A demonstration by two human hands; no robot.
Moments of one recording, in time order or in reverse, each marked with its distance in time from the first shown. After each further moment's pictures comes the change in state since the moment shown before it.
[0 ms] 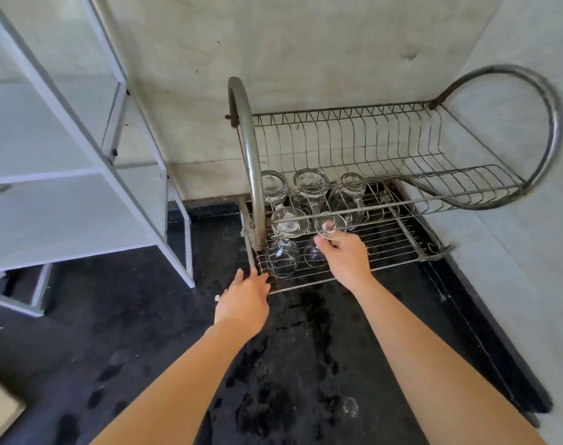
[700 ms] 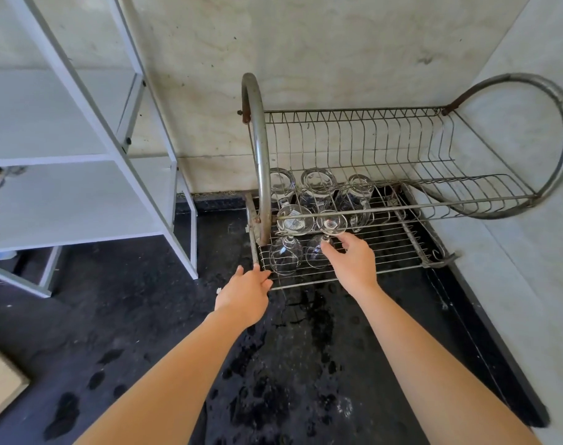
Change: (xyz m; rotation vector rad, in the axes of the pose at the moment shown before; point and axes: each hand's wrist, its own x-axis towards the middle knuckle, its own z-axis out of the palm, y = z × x) left_hand 0.000 0.006 -0.012 0.063 -0.096 -0.021; right_hand -0.009 0.001 -0.002 -0.023 0.035 0.092
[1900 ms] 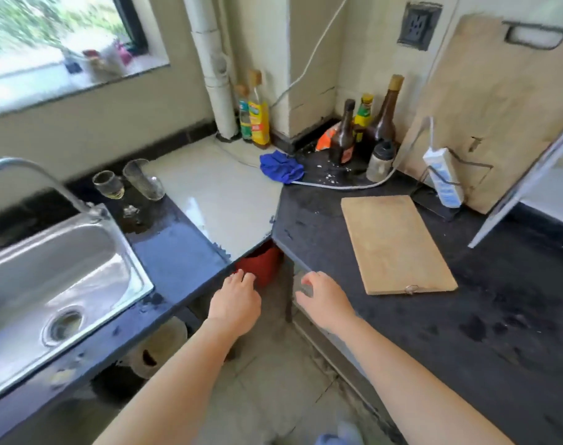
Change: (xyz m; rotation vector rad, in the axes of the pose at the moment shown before) left_hand -0.565 -0.450 0.134 -0.339 0.563 -0.956; right_hand -0.542 -0.222 0.423 -0.422 -0.947 -0.945
